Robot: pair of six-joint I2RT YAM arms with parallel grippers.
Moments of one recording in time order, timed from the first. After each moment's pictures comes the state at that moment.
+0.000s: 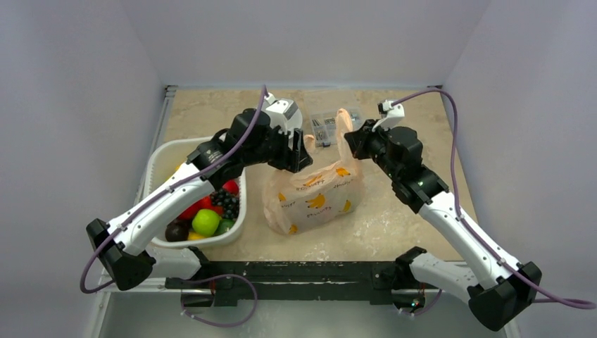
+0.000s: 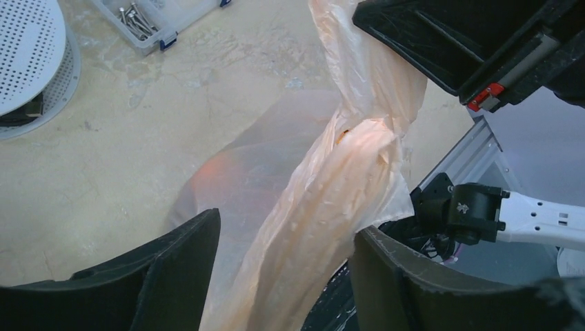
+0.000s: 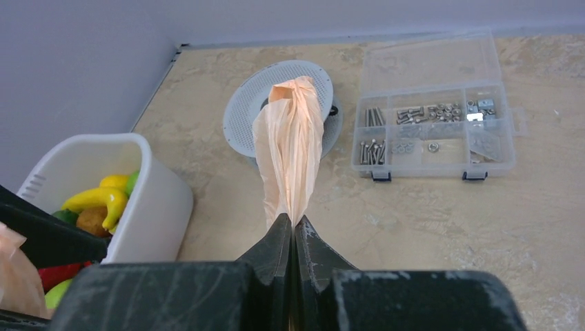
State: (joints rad) left arm -0.78 1.27 1.35 -0.58 0.12 -0.45; right arm 0.51 1.00 0.95 -0.15 0.08 0.39
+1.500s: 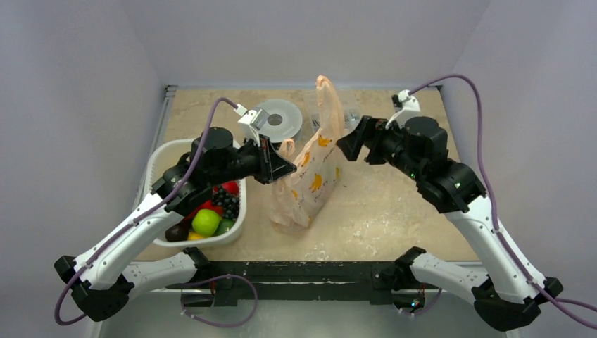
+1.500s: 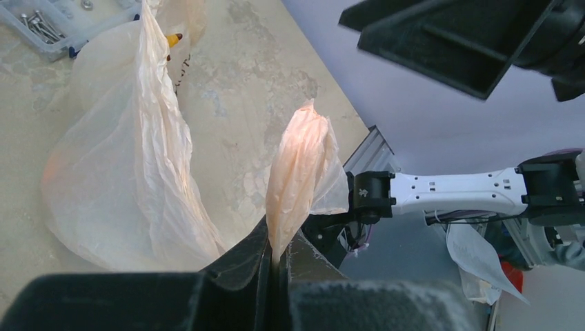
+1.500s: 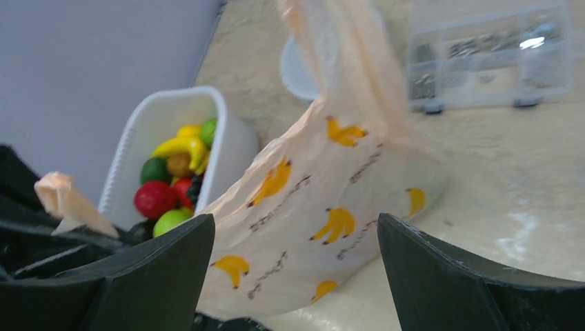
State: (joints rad) left arm -0.77 1.01 1.19 -0.46 0.26 -0.61; right arm 0.56 1.02 1.38 -0.71 0.08 0.51
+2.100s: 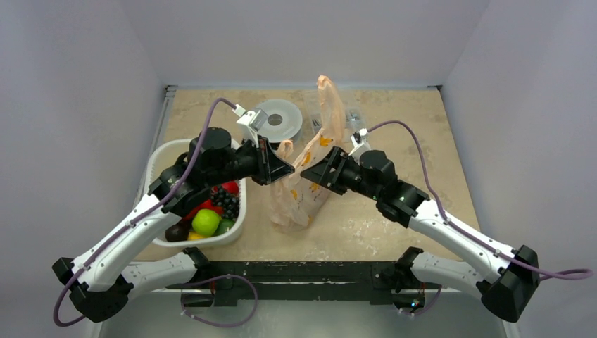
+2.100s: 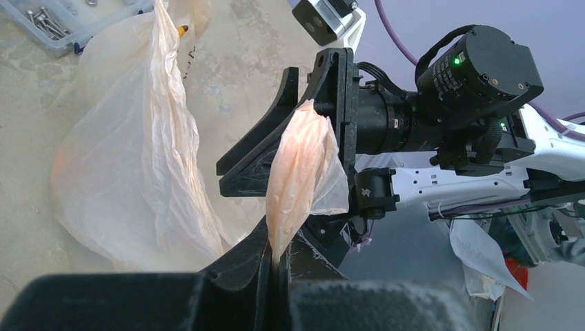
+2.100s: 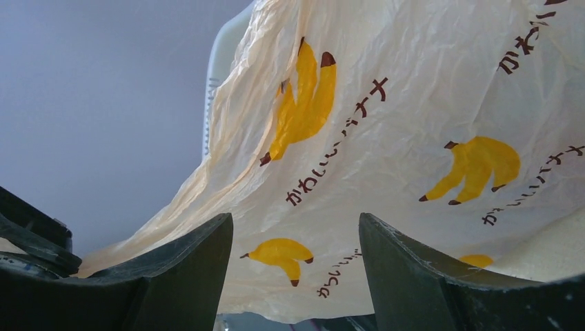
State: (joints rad) left arm -0.77 1.00 1.21 -0.50 0.26 -0.59; right arm 0.77 1.00 0.80 -0.14 -0.10 1.06
